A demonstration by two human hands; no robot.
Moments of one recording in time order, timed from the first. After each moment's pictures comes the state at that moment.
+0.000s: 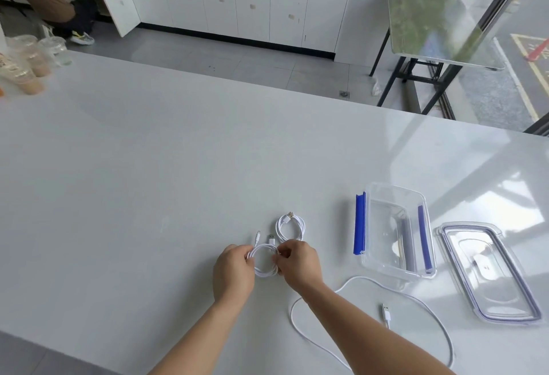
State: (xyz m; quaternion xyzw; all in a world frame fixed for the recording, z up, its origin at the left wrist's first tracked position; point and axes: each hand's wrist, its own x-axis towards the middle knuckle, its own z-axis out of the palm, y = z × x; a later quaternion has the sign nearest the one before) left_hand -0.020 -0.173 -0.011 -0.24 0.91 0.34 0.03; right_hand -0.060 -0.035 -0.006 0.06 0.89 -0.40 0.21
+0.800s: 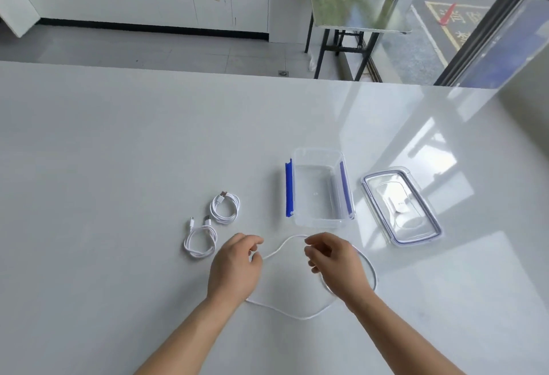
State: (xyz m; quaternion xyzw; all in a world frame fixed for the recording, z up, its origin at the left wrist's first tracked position) left_hand 0.008 -0.069 0.015 -0.03 0.92 0.39 0.05; right_hand 0.024 0.138 0.041 0.16 0.85 -0.50 0.10
